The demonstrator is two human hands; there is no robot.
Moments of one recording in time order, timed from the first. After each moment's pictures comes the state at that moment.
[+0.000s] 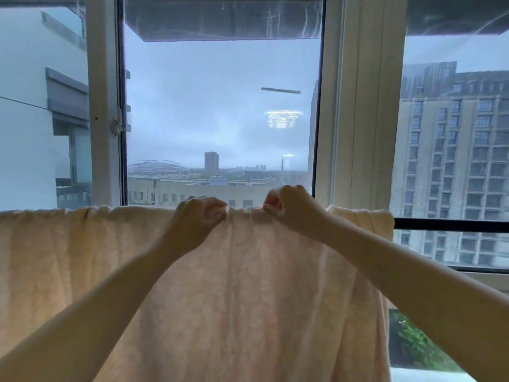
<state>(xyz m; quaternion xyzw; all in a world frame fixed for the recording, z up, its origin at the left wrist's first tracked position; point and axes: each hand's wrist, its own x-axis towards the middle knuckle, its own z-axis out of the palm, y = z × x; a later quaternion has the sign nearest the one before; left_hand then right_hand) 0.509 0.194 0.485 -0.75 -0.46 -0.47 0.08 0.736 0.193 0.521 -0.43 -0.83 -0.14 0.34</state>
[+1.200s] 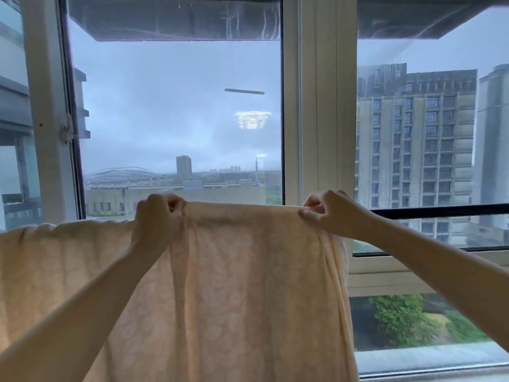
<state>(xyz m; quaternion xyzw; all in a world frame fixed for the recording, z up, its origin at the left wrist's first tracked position) 0.530 0.211 0.499 -0.65 -0.50 -0.56 0.12 0.850 0.158 0.517 -0.57 -0.76 -0.08 0.30</state>
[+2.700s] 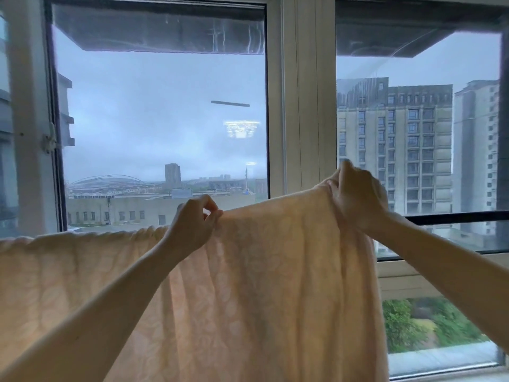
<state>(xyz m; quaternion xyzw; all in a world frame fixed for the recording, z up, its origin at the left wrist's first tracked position) 0.602 0.196 0.510 -0.75 -0.43 -0.51 0.03 0.877 0.126 0.547 -0.64 -0.55 -0.31 0.43</state>
